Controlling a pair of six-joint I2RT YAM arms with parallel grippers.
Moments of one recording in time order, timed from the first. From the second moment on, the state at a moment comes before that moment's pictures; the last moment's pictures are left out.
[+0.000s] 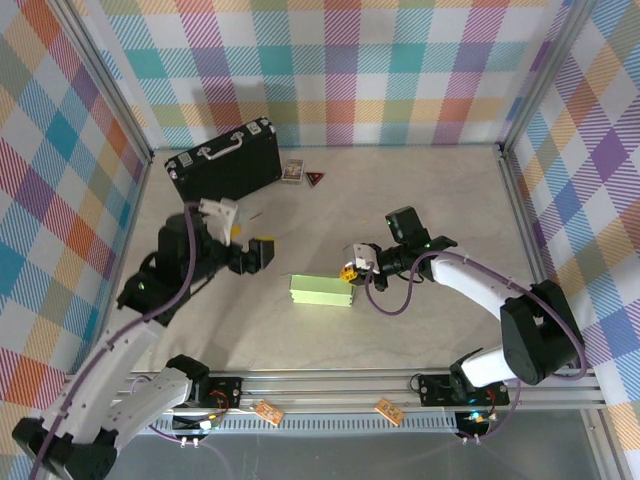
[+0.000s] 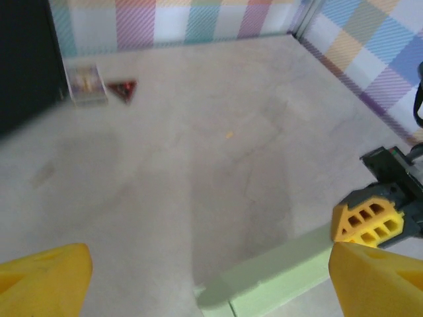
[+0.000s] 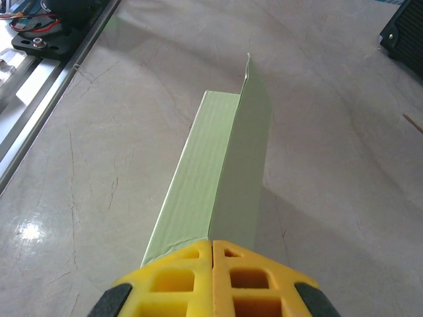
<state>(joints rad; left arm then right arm) -0.42 0.87 1.00 -0.57 0.20 -0.09 0.51 1.42 0.85 -0.36 -0.87 -1.01</state>
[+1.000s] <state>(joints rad) -0.65 1.26 1.18 -0.95 0.39 0.69 0.52 1.45 0.87 -0.37 -0.89 -1.02</state>
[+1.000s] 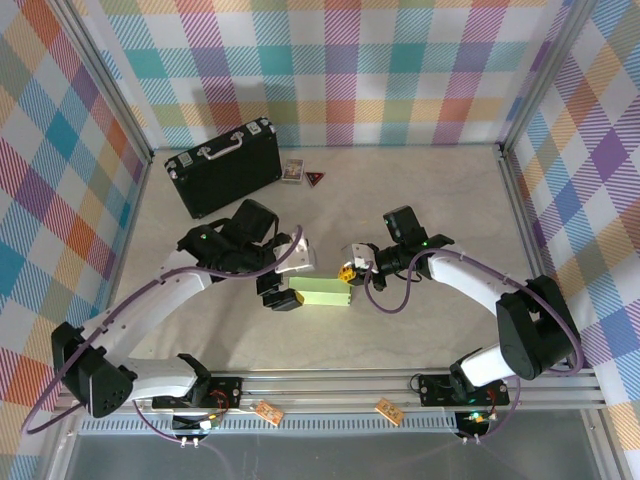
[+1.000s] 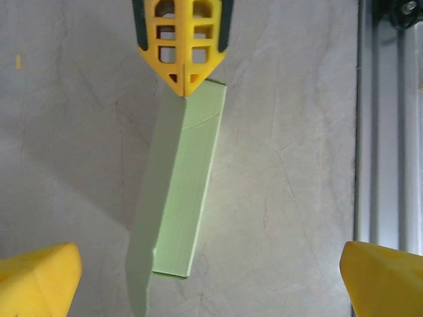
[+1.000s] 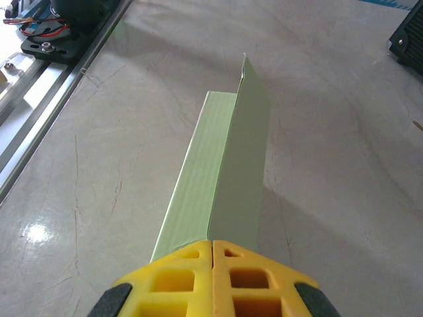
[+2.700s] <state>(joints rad) -0.75 1.59 1.20 -0.86 0.15 0.78 0.52 1.46 0.87 -0.37 -0.90 -1.02</state>
